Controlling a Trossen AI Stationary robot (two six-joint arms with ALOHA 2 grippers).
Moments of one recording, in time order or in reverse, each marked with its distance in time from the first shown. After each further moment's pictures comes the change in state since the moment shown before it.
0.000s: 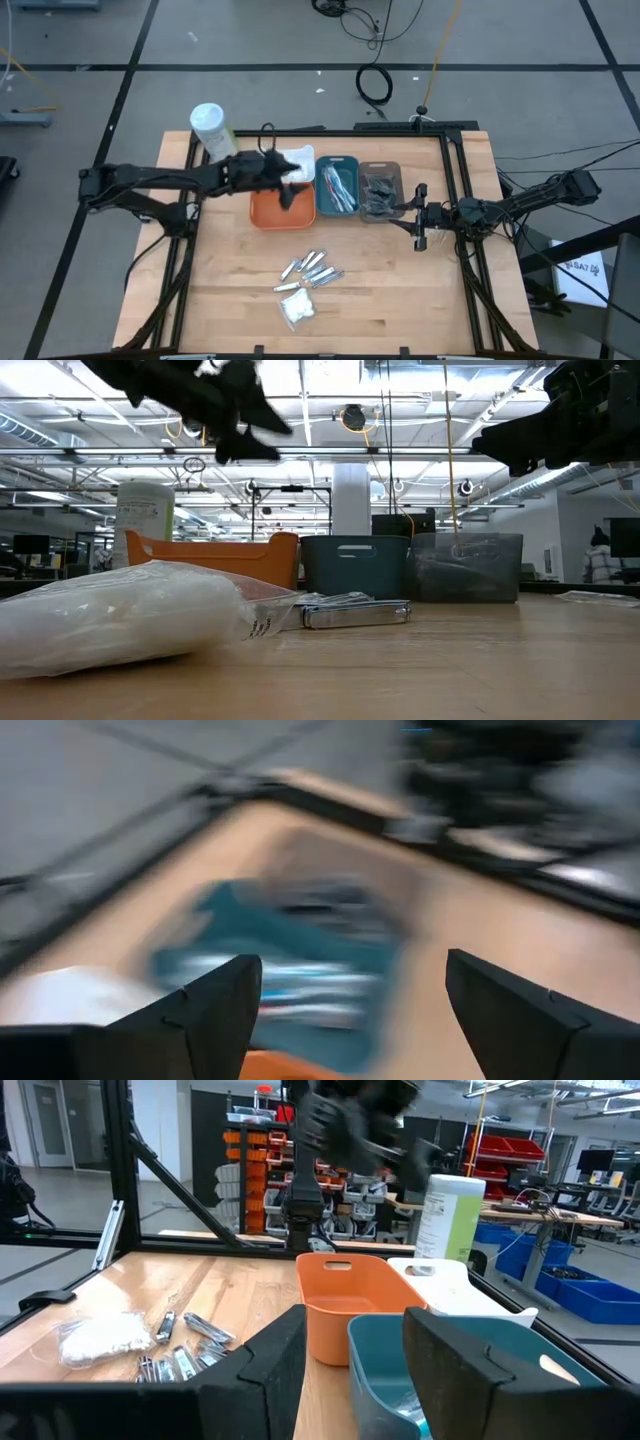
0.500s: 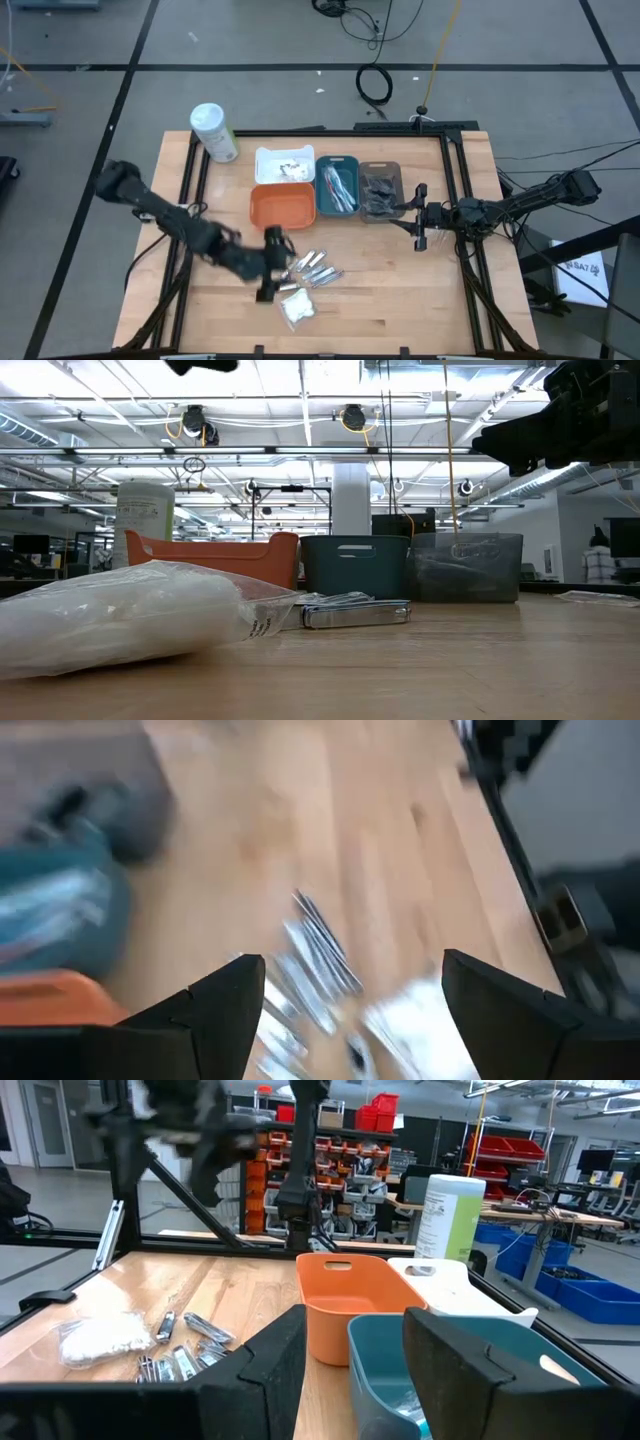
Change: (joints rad) left arm -0.715 0.211 0.345 -0.525 -0.309 -0.083; right arm 0.000 0.000 0.000 0.000 0.000 0.000
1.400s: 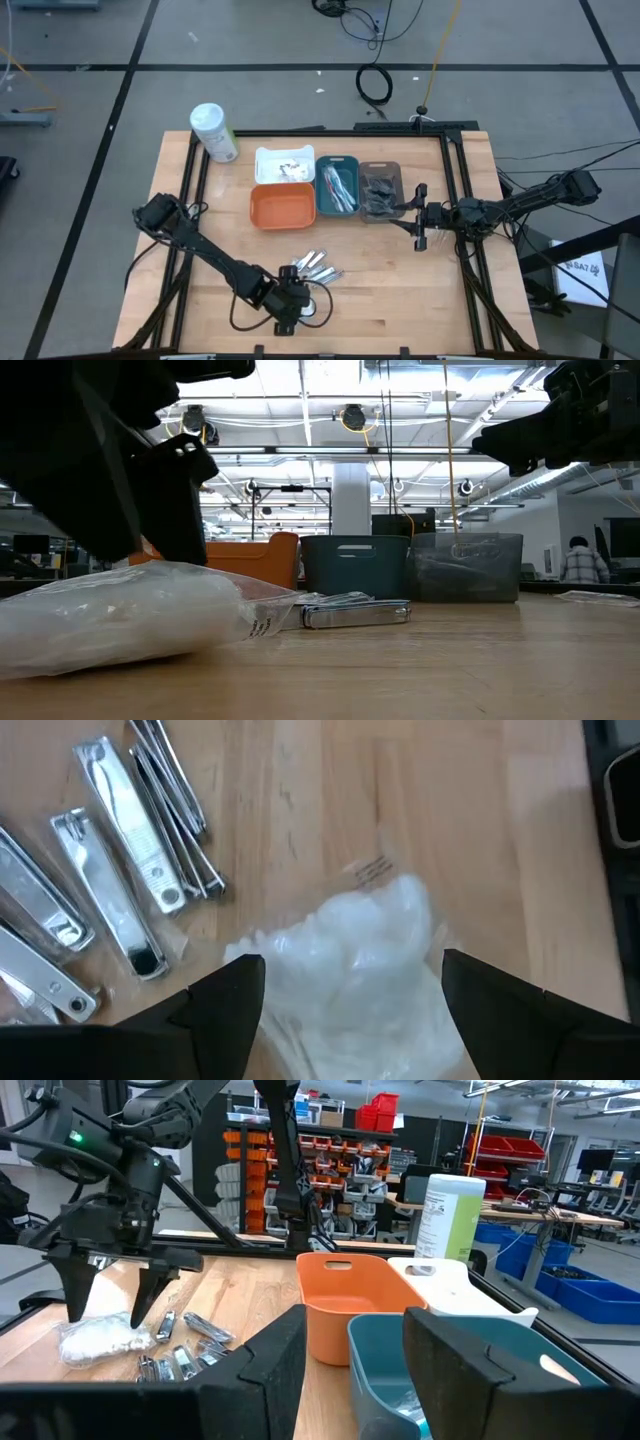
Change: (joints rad) left arm -0.063 0.460 0.097 0.062 0.154 -0.241; right arm 0.000 0.000 0.000 0.000 0.000 0.000
